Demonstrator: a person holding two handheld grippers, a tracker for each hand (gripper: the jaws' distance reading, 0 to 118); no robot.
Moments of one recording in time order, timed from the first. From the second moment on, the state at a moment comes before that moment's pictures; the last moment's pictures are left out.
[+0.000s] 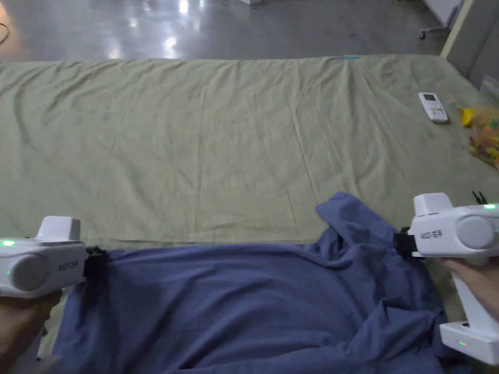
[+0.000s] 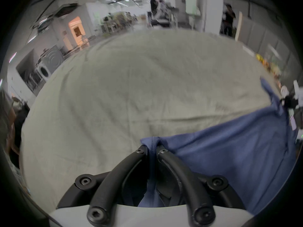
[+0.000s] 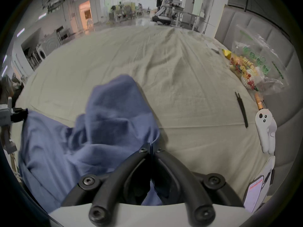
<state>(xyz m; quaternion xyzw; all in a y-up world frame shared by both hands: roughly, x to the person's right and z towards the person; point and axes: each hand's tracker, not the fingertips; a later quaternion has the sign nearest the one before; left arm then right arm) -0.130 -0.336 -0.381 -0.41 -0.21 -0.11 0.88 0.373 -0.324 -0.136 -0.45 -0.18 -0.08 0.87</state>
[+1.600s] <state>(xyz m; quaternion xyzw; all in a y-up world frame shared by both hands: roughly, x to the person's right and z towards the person) -0.277 -0.124 0.007 -0.01 -0.20 -0.06 0.98 0.094 -0.148 0.168 -0.04 -0.16 0.02 0.99</state>
